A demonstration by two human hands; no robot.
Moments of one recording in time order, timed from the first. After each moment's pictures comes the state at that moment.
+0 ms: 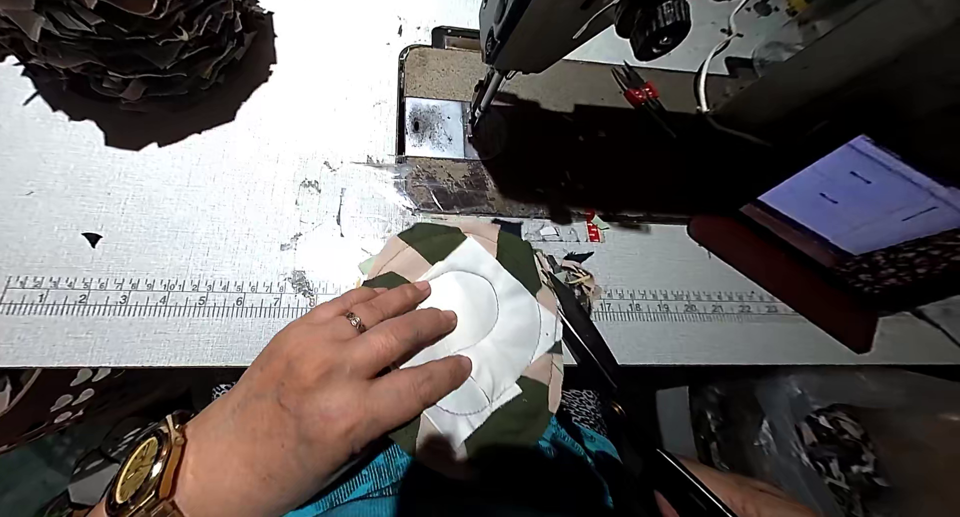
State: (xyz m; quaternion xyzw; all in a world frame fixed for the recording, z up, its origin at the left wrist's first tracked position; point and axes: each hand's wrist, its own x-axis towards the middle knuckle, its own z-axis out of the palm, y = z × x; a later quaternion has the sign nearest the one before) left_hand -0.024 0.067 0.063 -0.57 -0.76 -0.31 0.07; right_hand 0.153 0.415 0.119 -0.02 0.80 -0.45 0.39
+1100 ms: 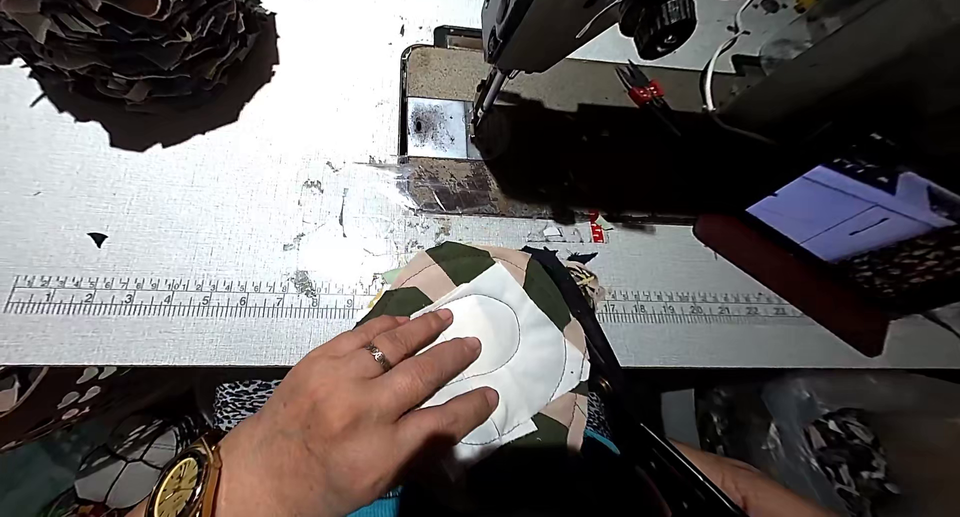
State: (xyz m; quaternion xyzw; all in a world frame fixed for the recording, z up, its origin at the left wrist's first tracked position) left_hand -0.006 0.076 0.054 -0.58 -0.75 -0.29 0.11; right_hand 0.143 0.408 0.106 -0.01 0.77 -0.54 0.35
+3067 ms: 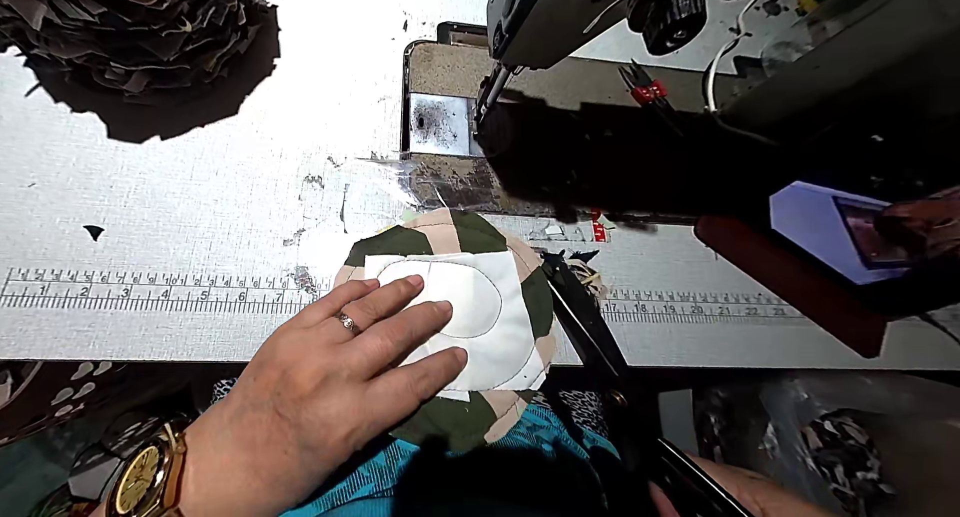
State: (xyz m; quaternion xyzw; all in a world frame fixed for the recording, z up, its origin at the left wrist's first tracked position) left_hand -0.019 0.065 0.061 -0.56 -0.78 -0.26 0.11; right_hand 0.147 0.415 0.111 -0.02 0.75 -0.53 0.38
